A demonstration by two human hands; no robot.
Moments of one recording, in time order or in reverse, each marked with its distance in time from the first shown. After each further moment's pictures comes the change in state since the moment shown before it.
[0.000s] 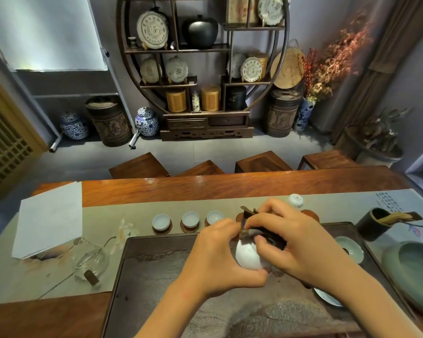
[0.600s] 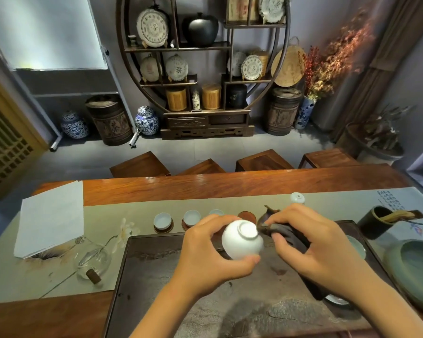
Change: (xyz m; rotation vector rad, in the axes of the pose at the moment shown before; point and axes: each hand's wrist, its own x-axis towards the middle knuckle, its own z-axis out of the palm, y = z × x) left_hand -0.008 -0.002 -0.015 -0.232 0.133 -0.111; right_hand -0.017 0.011 0.000 0.088 0.159 0.028
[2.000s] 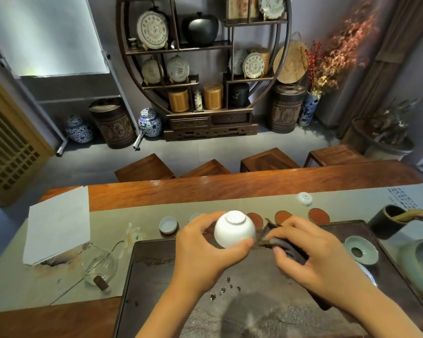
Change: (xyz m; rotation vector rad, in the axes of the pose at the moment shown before) left_hand 0.012 -0.012 -0.007 -0.055 0.163 -0.129; right_hand -0.002 0.006 0.019 -0.017 -0.019 0.067
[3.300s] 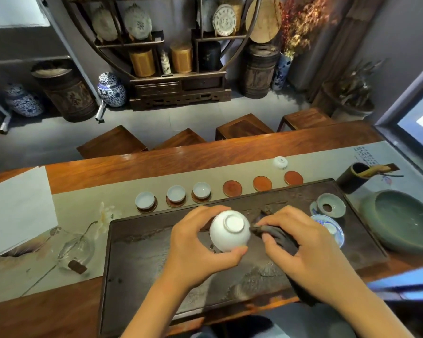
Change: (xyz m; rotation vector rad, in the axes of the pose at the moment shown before) left_hand -0.020 -0.034 0.006 0.017 -0.235 0.173; right_hand -0.037 -0.010 0.018 0.054 0.026 0.255
